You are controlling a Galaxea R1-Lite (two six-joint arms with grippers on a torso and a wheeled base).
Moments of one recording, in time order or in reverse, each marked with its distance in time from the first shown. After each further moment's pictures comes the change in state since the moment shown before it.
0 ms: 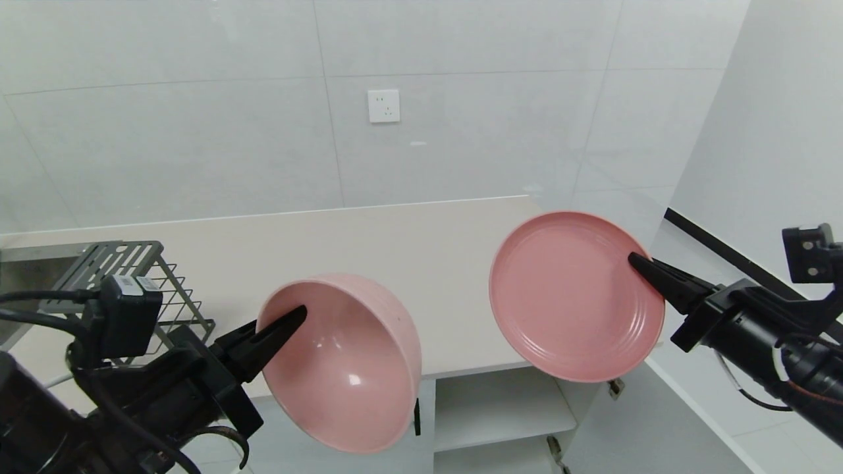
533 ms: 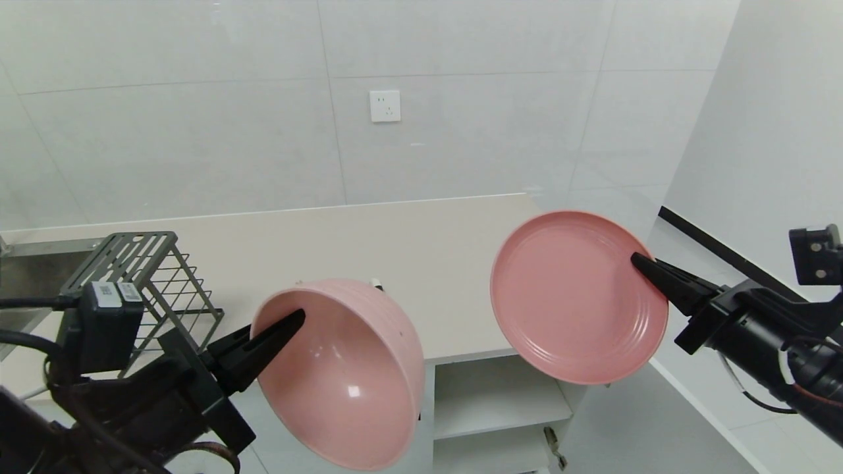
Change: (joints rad) left arm -0.030 -0.033 0.013 0.005 -0.005 0.027; right arm 0.001 -0.010 0.004 -0.001 0.001 0.000
